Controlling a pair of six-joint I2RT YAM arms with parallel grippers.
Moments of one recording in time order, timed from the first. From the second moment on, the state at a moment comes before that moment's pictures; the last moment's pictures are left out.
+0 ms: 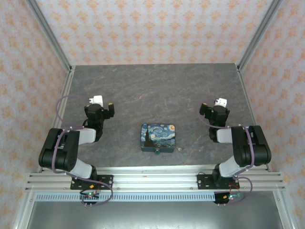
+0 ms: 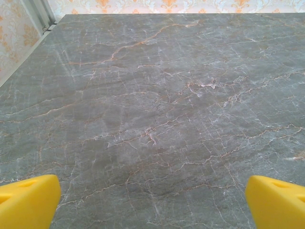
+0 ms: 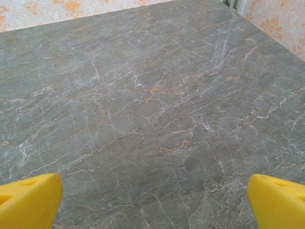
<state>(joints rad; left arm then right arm) -0.05 1.49 0.43 0.62 -0.25 -0.07 0.04 1.53 0.40 0.72 0.23 0.18</state>
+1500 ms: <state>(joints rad) -0.11 1.15 1.01 -0.57 -0.07 -0.42 0.10 1.11 0.59 -0.24 -0.25 0.76</state>
